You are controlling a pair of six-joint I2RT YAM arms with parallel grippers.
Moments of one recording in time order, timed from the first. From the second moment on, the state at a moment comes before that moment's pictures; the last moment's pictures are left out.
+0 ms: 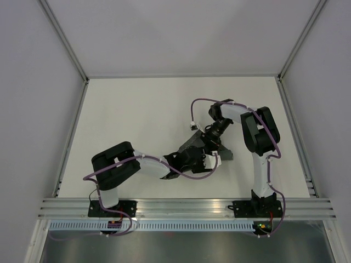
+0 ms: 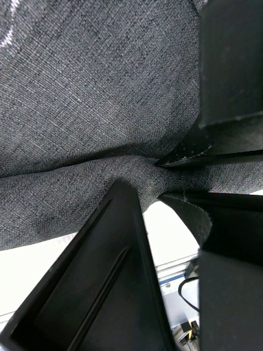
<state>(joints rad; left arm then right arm) -1.13 1.81 0.82 0.42 -0.09 0.47 0.35 2.16 1.46 -1.22 -0.73 -0.95</state>
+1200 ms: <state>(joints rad) -1.09 1.87 0.93 0.31 0.09 0.40 0.05 1.92 1.49 -1.10 -0.94 -0.84</state>
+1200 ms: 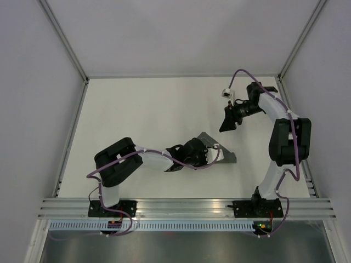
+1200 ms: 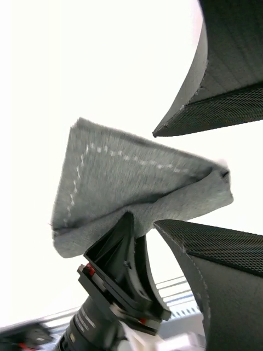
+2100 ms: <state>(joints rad) -0.82 2.09 1.29 -0.08 0.74 0.11 0.53 1.09 0.52 -0.33 -0.37 -0.86</state>
